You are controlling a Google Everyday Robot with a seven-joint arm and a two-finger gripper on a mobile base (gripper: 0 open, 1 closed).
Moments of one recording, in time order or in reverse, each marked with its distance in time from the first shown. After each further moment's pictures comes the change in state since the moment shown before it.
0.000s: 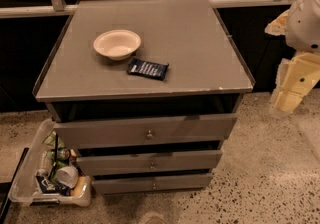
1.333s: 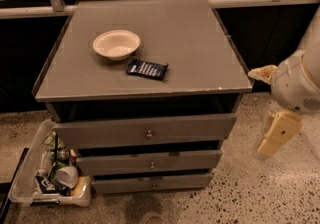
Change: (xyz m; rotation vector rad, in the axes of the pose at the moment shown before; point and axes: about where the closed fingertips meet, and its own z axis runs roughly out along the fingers) arm 0.010 0.044 0.080 -0.063 -0.178 -0.013
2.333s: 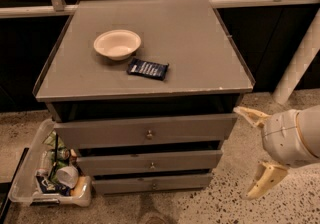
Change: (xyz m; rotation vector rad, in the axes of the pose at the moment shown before) arm 0.025 0.058 0.070 0.016 -0.200 -0.117
